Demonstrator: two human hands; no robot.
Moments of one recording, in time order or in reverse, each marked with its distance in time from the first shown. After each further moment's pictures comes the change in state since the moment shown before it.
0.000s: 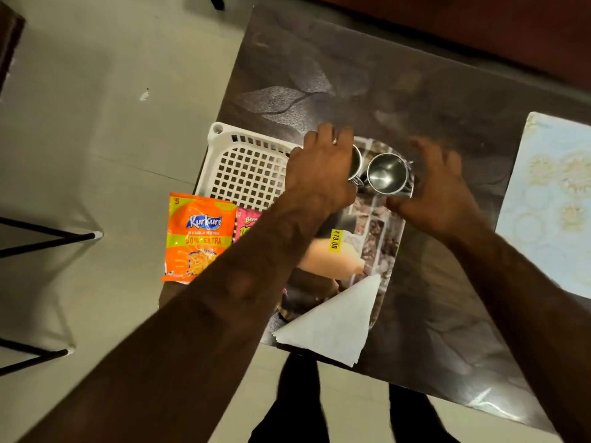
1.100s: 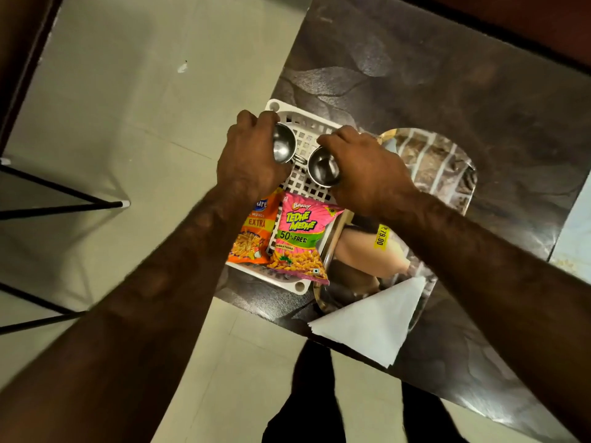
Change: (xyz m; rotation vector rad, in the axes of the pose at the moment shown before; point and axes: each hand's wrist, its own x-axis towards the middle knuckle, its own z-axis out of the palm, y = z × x) left_hand -0.049 -0.154 -0.009 -0.216 0.155 -0.364; right_hand 0.023 -0.135 0.090 -0.448 -0.178 -0.501
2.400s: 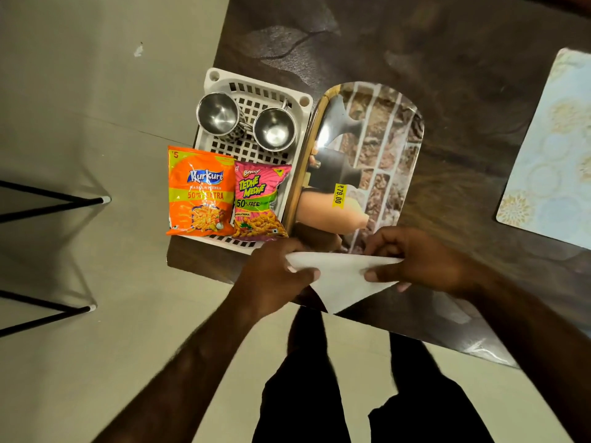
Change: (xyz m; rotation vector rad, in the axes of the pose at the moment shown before) left_hand -0.187 0.040 0.061 -0.473 -0.560 -0.170; right_hand -0.203 0.097 0.045 1.038 -0.483 0.351
